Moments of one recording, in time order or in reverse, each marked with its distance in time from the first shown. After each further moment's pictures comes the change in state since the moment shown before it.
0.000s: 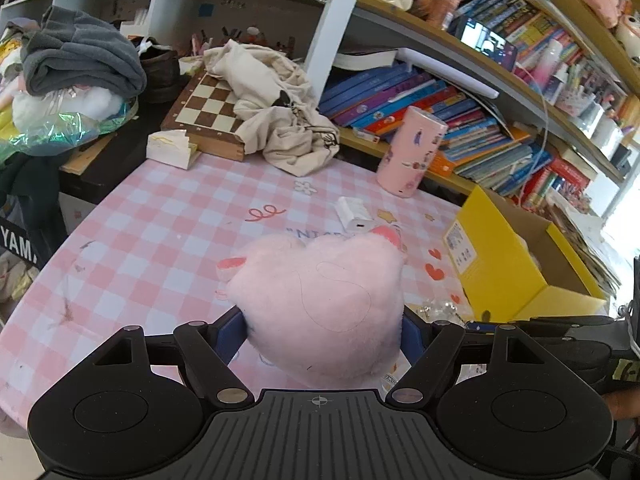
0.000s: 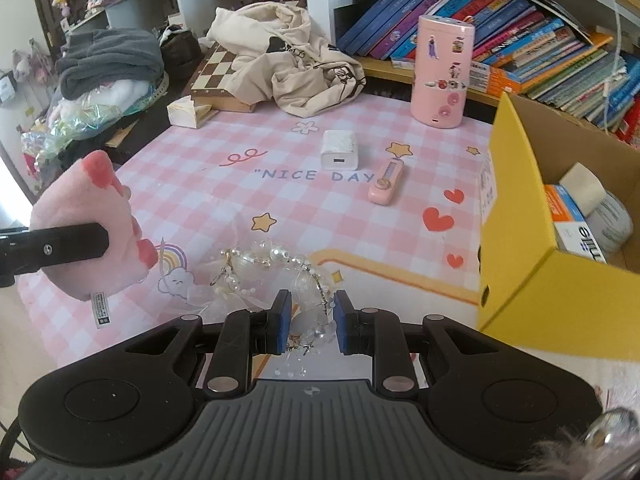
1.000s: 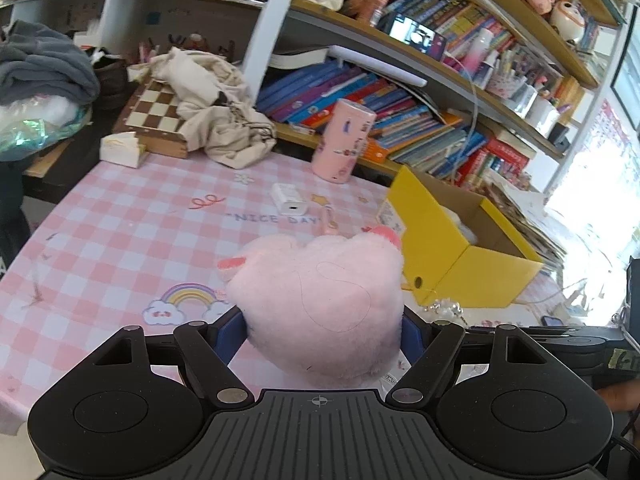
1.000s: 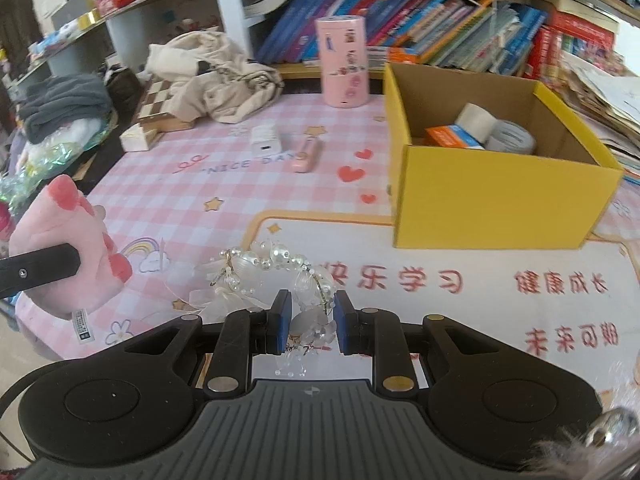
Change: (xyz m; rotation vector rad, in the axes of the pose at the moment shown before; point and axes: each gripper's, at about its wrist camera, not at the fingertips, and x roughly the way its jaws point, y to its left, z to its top) left arm -0.032 -0.028 -0.026 0.074 0.005 -0.164; right arm -0.075 -0.018 -0.061 0.205 -0.042 -0.139
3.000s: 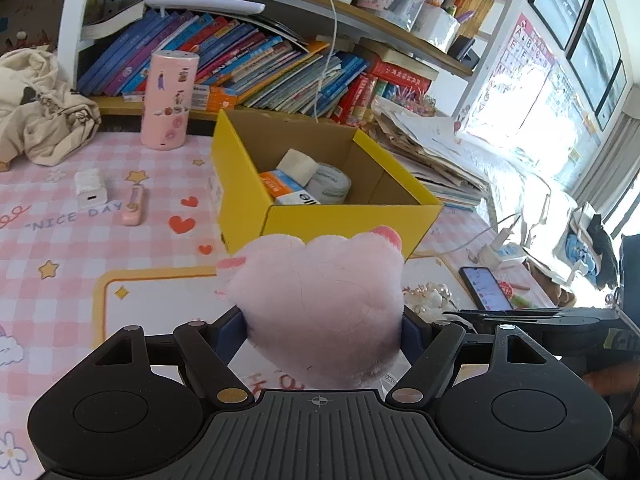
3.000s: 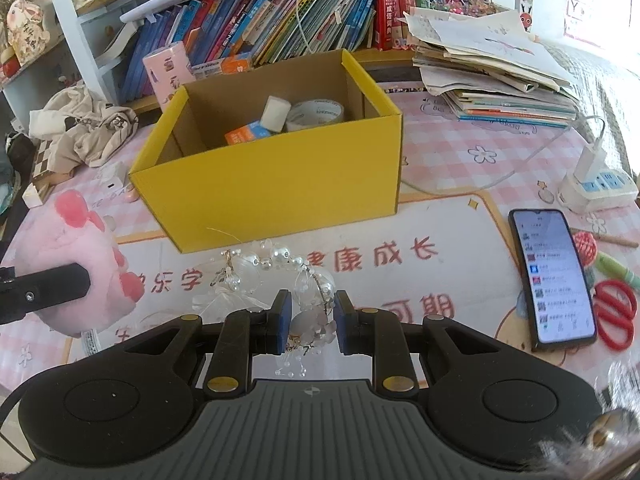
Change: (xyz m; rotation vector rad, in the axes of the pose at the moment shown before) left arm 0.106 -0.171 -0.001 0.172 0.144 -0.182; right arm -0.044 -0.181 -0.012 0.199 -0.004 -0.147
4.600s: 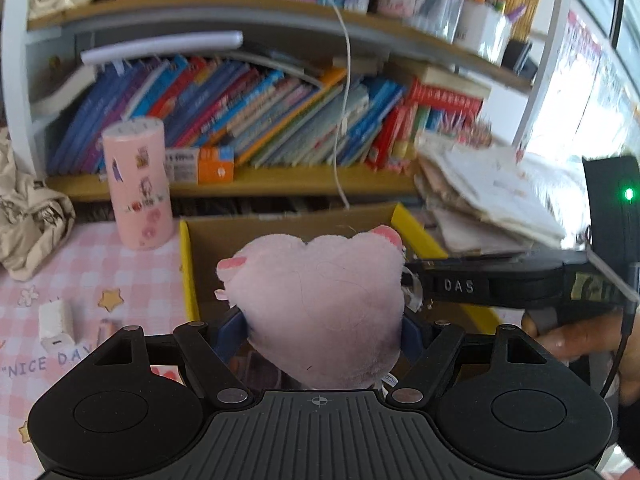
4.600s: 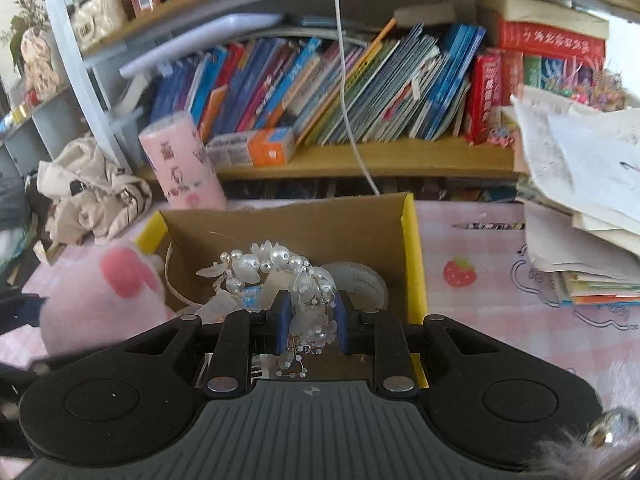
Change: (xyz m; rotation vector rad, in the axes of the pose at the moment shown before) left arm 0.134 -0.024 0.127 0.066 -0.012 0.179; right arm 0.139 -0.029 0.198 -0.158 -0.085 0.223
